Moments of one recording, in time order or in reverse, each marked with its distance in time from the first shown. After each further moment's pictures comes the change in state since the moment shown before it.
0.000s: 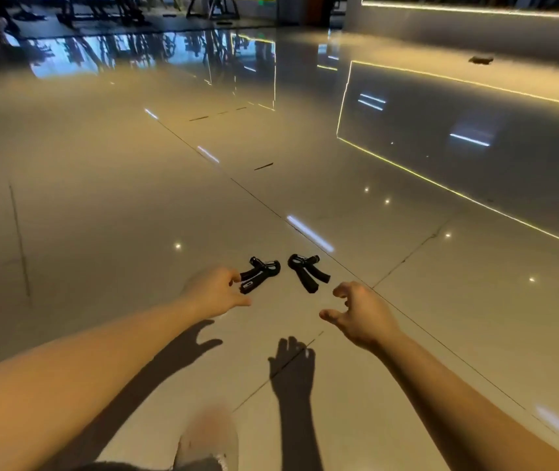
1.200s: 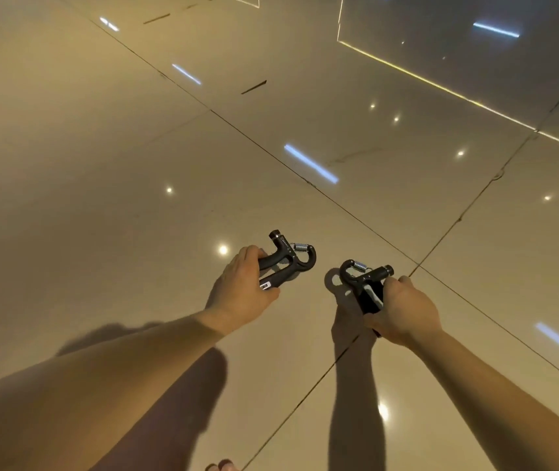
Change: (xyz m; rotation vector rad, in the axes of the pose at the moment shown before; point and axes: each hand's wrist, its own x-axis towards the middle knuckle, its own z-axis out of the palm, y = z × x) left_hand 0.172 -0.041 0.129 -0.226 0.124 0.079; right_hand 0.163 0.076 0.101 -0.279 -0.182 0.315
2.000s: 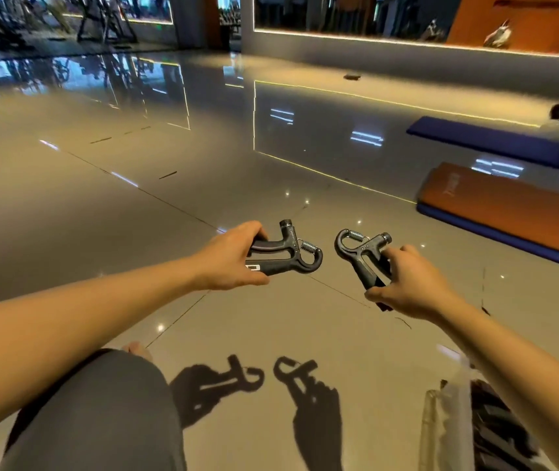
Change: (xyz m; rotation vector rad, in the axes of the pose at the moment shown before) left_hand -0.391 0.385 -0.089 0.073 -0.164 0.584; right_hand -0.478 0.339 -0.137 0.209 0.442 -0.045
